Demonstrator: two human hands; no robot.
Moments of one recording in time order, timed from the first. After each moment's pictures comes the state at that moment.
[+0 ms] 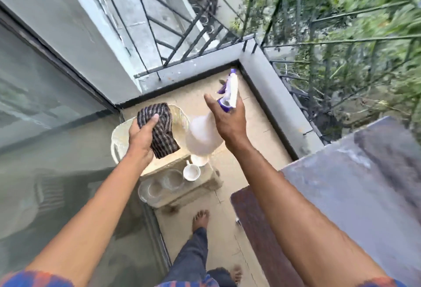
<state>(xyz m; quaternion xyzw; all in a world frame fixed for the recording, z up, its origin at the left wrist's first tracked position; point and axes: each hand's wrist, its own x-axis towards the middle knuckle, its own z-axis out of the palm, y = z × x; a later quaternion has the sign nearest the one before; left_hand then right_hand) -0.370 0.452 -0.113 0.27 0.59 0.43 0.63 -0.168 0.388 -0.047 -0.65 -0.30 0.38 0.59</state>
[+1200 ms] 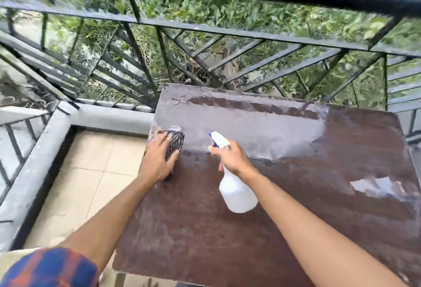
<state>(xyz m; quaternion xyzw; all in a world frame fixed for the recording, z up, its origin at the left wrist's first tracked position) 0.032 0.232 -0.142 0.97 0.03 0.01 0.24 0.072 -0.018 -0.040 -0.83 0.06 0.28 0.48</state>
